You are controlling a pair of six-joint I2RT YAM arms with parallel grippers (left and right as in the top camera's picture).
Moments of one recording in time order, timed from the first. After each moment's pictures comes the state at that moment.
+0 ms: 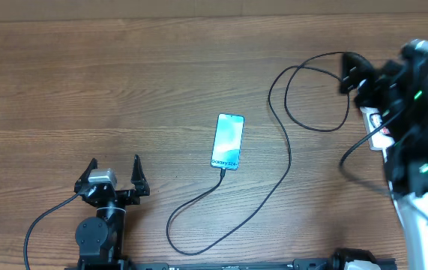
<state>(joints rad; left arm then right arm) 0.01 0.01 0.01 -0.08 -0.02 -0.12 -0.08 1.05 0.98 -0.17 -0.23 0.25</state>
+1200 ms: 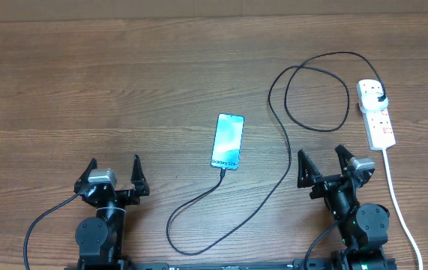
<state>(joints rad) 0.01 0.01 0.01 -0.08 -0.02 -0.12 0.11 0.16 0.02 0.03 -0.12 0.25</state>
